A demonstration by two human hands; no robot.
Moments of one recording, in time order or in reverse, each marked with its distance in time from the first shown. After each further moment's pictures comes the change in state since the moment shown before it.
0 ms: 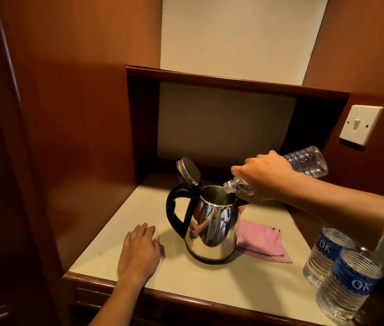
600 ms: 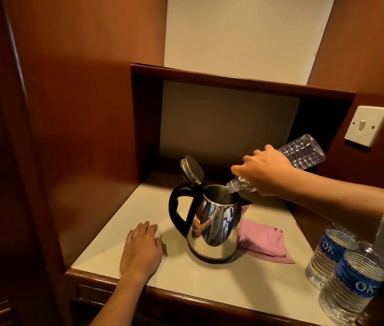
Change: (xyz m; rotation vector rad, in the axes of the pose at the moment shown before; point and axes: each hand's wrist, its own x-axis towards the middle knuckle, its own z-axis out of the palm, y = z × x) left_hand 0.000 0.002 -0.001 0.014 -0.004 0.002; right_hand 0.013 0.000 -0.005 -0.128 -0.053 -0.055
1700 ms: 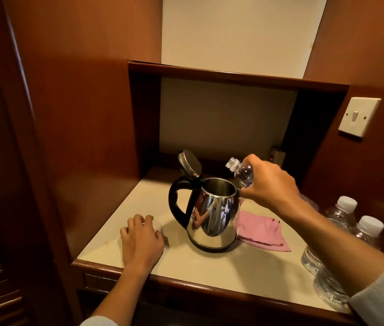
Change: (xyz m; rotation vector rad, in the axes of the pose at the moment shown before) left_hand -0.010 0.007 -0.006 0.116 0.180 -0.086; right_hand -0.031 -0.041 0.042 0.824 0.242 0.589
